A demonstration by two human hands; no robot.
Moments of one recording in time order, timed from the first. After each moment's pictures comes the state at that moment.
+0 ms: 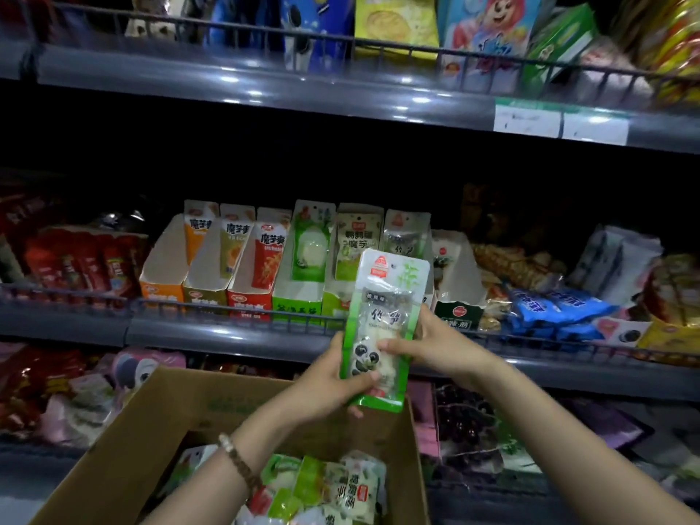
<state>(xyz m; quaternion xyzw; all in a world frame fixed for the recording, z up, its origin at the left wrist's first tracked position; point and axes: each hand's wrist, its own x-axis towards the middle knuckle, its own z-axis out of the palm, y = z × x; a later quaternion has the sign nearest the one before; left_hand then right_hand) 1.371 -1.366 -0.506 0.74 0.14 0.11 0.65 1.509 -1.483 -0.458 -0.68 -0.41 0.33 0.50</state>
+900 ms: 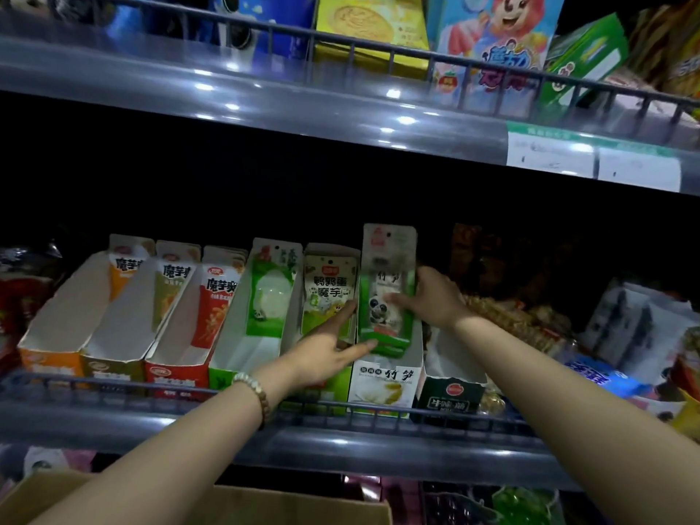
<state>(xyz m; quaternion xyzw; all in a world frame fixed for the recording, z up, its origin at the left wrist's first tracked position) 1.524 -1.271 -0.488 0.90 0.13 0.11 0.39 1.688 -1.390 -0.426 -0.84 -0.43 -0.01 0.33</state>
